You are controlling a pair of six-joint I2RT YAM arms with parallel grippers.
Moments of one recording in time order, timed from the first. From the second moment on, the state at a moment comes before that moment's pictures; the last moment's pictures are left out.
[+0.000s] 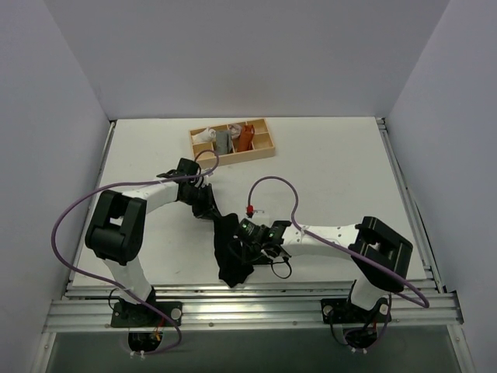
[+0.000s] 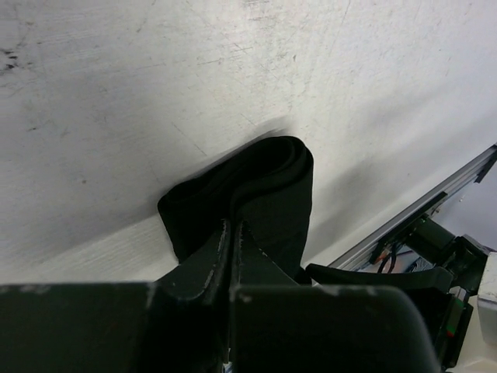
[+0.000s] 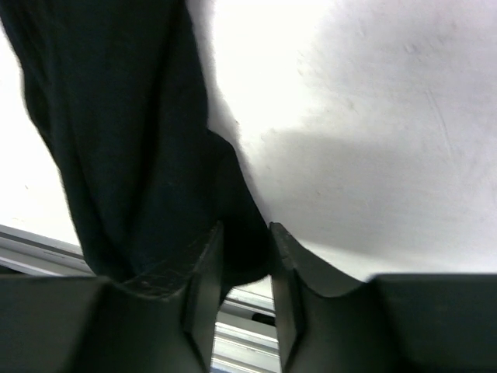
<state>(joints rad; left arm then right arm) -0.34 1.80 1.07 -0.45 0.52 -0.54 1.10 1.64 0.92 -0.44 0.14 1.03</state>
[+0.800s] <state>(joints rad) -0.26 1.72 1.00 -0.49 0.52 -0.50 1.12 1.57 0.90 -0.48 0.19 1.08</state>
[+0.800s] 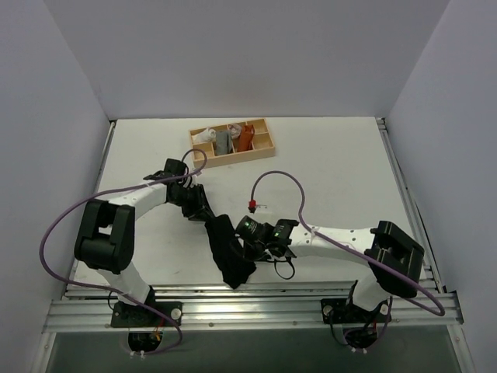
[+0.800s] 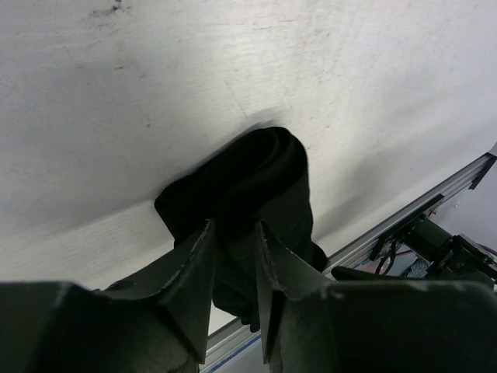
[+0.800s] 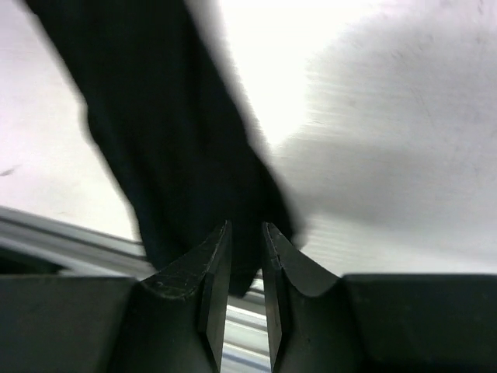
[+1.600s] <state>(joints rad) -0.30 1.62 0.92 -0.28 0.68 -0.68 1.20 1.73 0.92 -0.19 0.12 1.02</state>
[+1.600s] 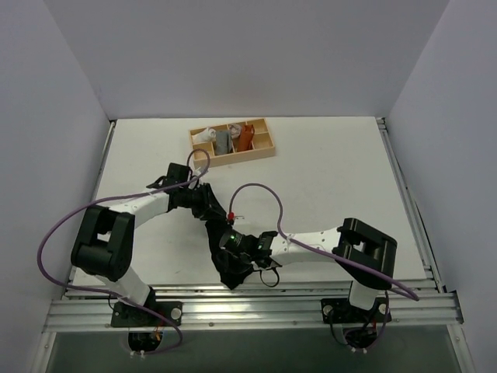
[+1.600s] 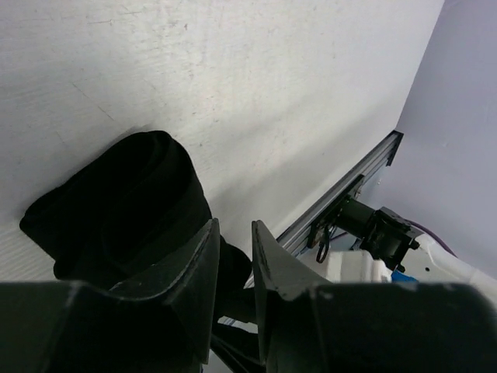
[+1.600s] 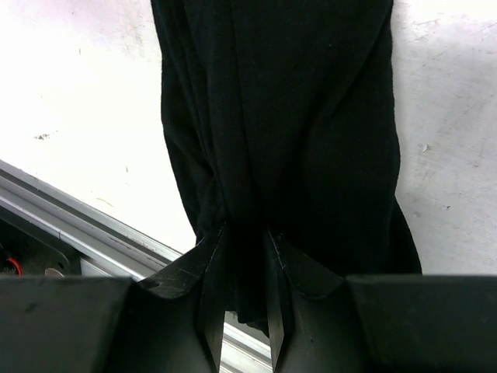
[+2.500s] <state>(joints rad) -0.25 1.65 0.82 -0.33 0.54 -0.70 1.26 1.60 0.89 -0.38 0.20 1.11</state>
